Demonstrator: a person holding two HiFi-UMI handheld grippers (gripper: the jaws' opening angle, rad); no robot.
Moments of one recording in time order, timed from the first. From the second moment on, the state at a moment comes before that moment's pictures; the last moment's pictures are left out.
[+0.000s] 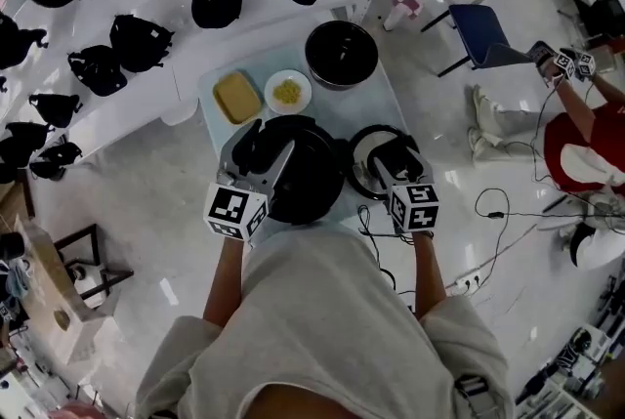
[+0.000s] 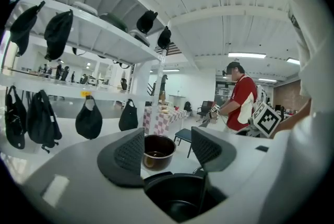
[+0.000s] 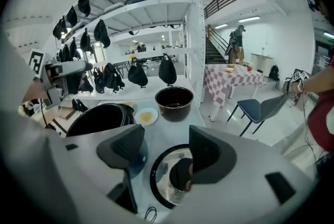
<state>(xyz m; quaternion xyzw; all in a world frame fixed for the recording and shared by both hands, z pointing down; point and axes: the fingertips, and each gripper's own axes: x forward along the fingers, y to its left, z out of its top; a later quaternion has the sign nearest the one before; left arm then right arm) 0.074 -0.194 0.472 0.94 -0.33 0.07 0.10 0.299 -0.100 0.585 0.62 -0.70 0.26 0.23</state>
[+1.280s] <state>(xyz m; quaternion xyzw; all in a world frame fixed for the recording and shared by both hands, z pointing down) 0.133 -0.179 0.483 0.95 -0.28 0.10 0.10 0.354 -0.084 0.796 0.49 -0.60 0.42 0.48</state>
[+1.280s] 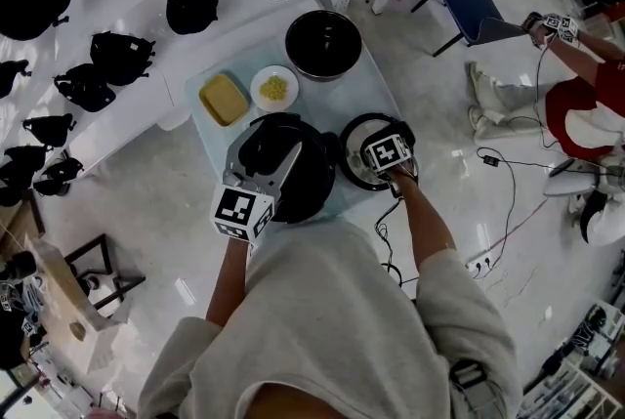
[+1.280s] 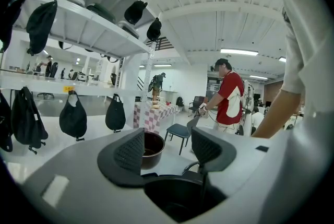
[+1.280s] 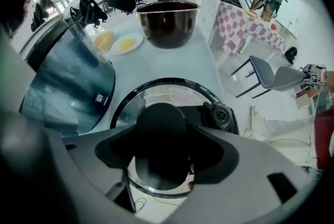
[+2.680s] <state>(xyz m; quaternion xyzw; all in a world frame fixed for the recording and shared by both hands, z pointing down) 0.136 -0.173 0.482 0.96 -0.25 0.09 0.10 0.339 -0.045 0.662 0.47 -0.68 0.36 0.44</state>
